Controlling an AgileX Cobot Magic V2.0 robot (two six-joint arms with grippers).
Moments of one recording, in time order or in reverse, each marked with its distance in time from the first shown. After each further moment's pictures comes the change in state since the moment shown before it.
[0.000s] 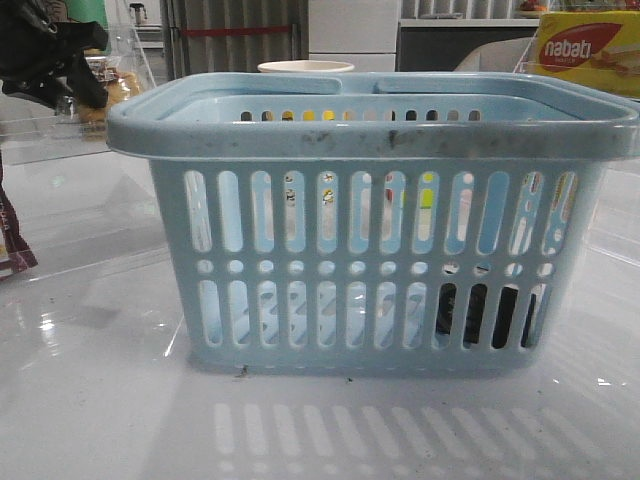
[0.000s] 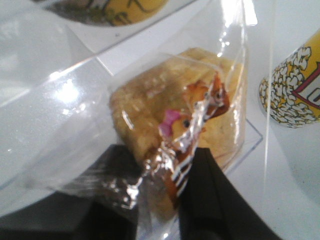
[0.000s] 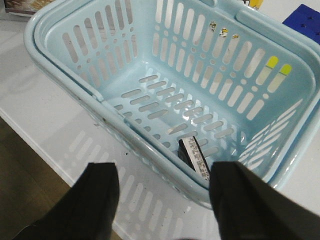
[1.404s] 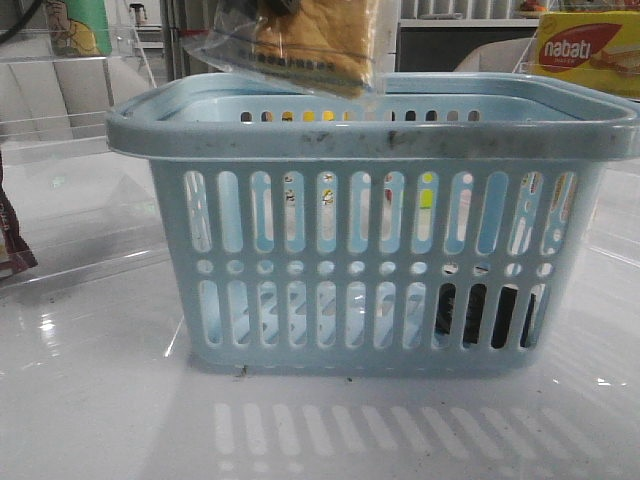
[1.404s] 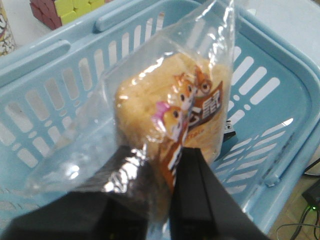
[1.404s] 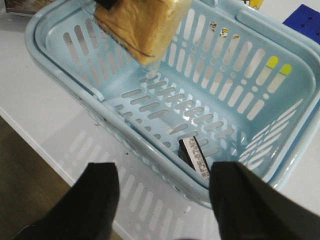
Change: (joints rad) left arm -0.547 -0.539 0.423 -0.006 0.063 0.131; right arm 0.000 0.000 0.000 0.000 0.000 -0.002
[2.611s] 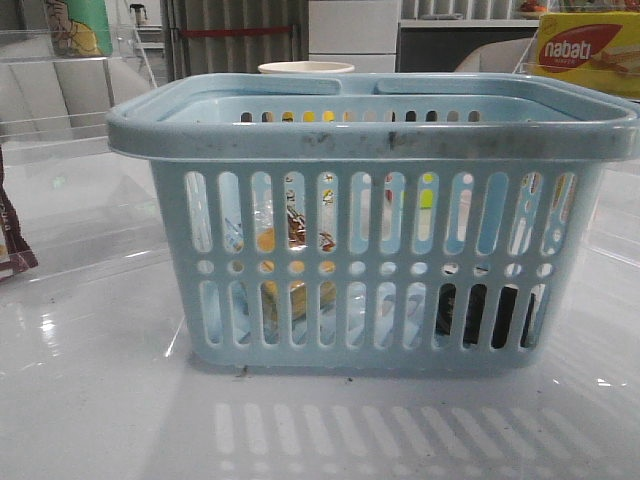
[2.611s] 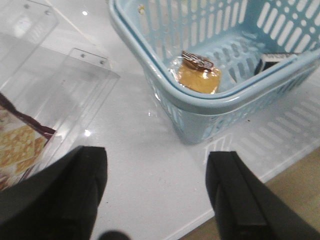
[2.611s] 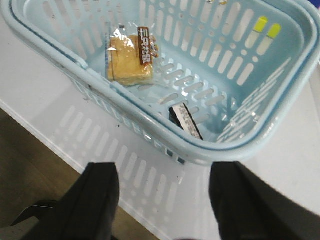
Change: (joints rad) left arm 0.000 -0.776 0.453 0.613 0.118 -0.535; right arm 0.000 -0.067 0.010 -0.096 0.127 0.134
